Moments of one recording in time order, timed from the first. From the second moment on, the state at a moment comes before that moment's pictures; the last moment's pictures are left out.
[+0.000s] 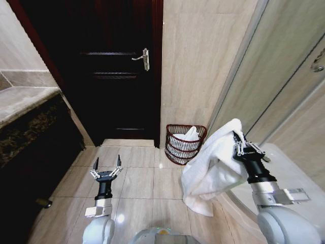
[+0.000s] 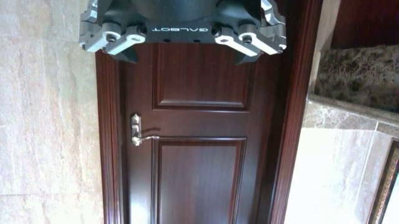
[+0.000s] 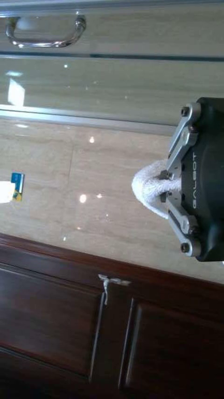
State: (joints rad) left arm 1.71 -1.59 -0.68 -2.06 -0.13 -0.50 0.02; right arm -1.64 1.30 0.84 2.50 0.26 -0.06 -0.06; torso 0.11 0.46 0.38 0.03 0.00
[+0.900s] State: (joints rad) left arm 1.73 -1.61 -0.68 -2.09 -0.09 -0.49 0.02; right arm -1.61 1.30 0.84 2.49 0.29 -0.06 -0.05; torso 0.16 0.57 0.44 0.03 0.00
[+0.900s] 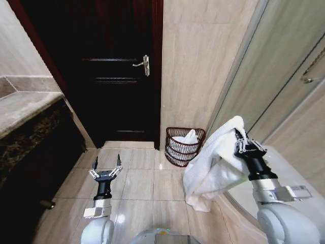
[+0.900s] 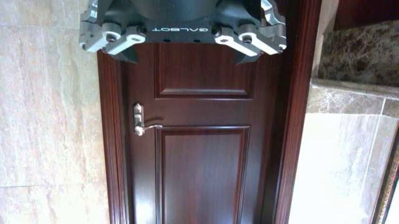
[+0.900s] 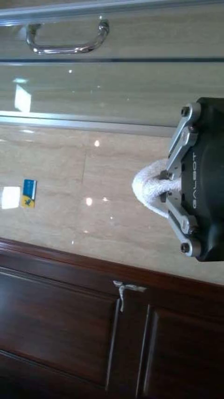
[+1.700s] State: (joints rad) left arm 1.75 -1.61 -0.68 -2.13 -0.08 -0.49 0.01; right arm -1.61 1.29 0.85 2.50 0.30 -0.03 -0.05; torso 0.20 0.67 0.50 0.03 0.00
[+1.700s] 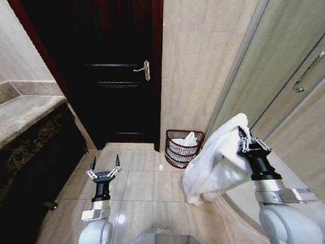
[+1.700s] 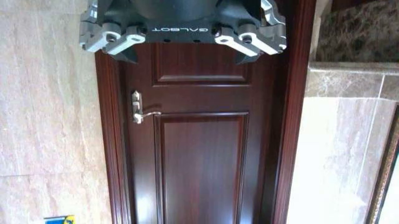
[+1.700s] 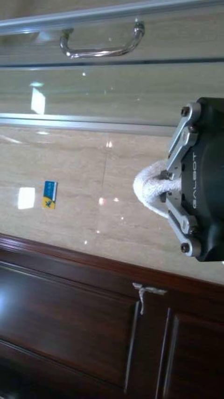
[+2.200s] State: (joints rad) left arm 1.75 -1.61 -0.68 -2.10 -0.09 -0.50 0.00; right arm -1.59 1.28 0.85 2.48 0.31 -0.03 -0.05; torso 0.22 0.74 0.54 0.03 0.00
